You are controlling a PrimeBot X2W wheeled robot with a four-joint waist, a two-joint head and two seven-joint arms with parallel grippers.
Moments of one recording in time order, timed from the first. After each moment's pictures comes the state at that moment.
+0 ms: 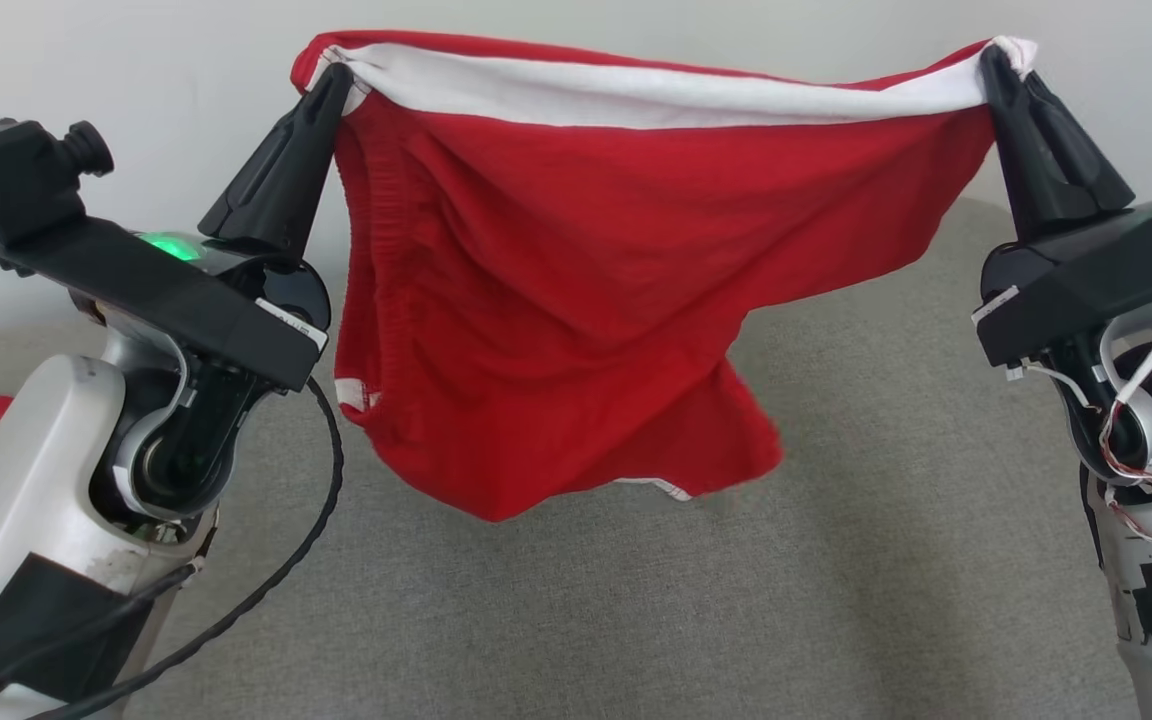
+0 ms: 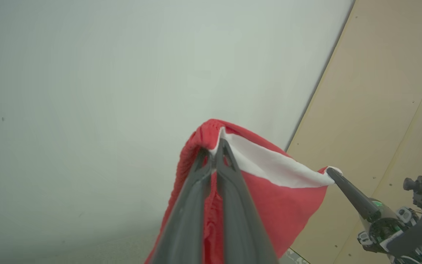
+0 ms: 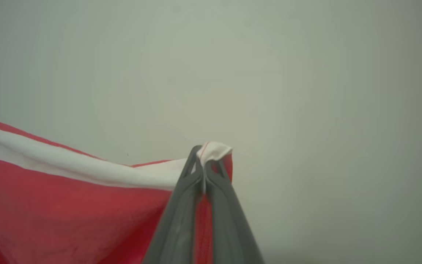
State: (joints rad) left arm -0.79 0.43 -0.47 0.09 -1.19 -0.10 0.02; right arm -0.61 -0.34 0.07 -0.04 0.39 0.13 0.24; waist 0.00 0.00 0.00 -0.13
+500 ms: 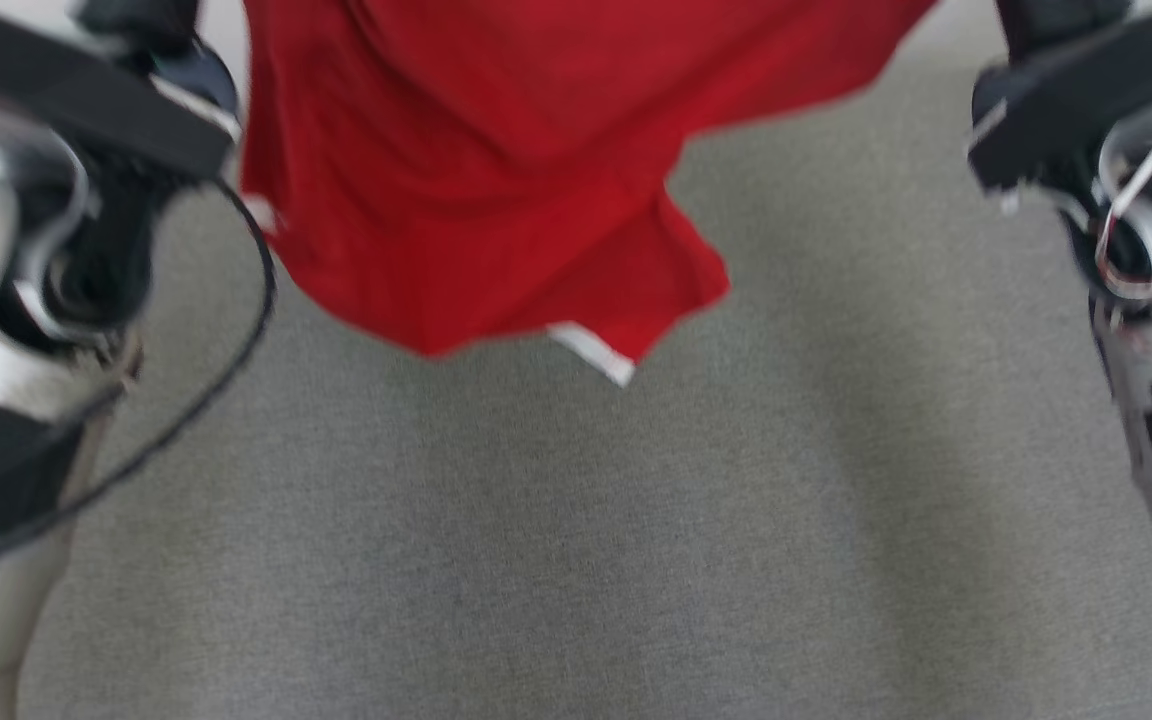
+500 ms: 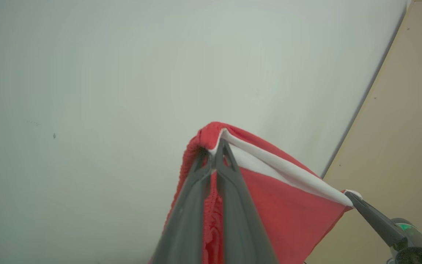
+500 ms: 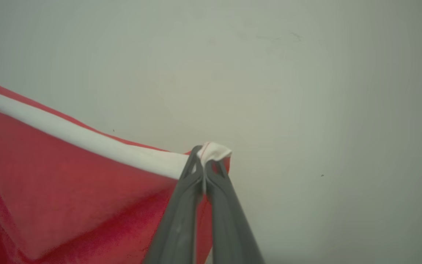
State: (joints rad) left arm -1.02 0.41 -0.43 0.25 -1.14 -0.09 -0.01; right arm -0.92 -0.40 0.22 0.19 0.42 0.13 0.23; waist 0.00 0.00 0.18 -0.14
